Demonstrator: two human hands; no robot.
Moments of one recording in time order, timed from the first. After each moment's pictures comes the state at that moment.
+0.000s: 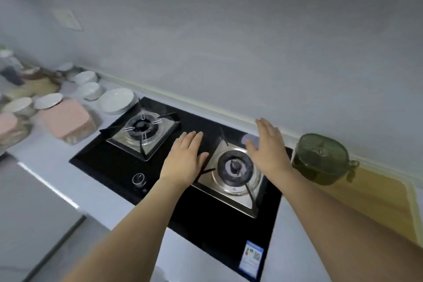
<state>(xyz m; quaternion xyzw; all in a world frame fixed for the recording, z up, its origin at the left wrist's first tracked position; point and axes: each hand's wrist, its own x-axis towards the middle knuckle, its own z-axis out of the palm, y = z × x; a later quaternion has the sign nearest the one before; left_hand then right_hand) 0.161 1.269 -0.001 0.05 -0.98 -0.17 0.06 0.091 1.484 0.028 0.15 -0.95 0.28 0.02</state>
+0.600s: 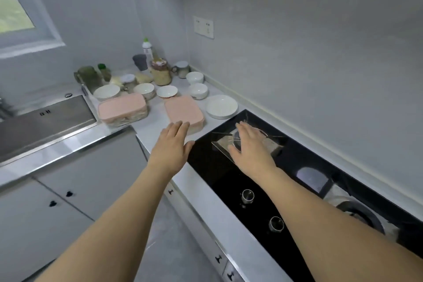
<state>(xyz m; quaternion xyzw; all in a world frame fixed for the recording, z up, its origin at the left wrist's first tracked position) 0.293 0.935 0.051 0.24 -0.95 -0.13 0.14 0.167 1.119 0.067 0.39 -0.88 0.25 -0.03</state>
